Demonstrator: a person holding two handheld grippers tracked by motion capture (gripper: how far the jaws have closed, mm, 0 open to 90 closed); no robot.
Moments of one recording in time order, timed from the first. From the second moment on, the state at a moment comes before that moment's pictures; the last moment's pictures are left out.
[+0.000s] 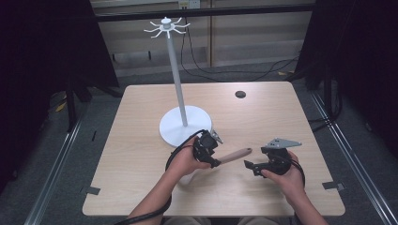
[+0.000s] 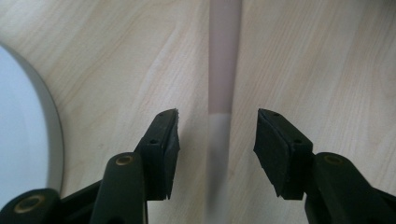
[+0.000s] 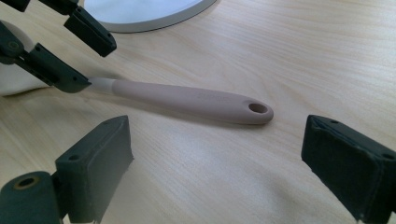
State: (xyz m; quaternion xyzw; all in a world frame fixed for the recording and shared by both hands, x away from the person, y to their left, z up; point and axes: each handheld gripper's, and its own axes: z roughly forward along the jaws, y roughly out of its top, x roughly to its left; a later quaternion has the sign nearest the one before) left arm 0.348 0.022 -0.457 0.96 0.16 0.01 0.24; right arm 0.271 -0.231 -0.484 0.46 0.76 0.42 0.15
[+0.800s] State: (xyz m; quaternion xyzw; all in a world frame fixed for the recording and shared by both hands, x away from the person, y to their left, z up) left arm 0.346 -0.001 -0.472 0.97 0.14 0.01 0.20; right arm 0.271 -0.238 -0.486 0.47 0.76 0.42 0.16
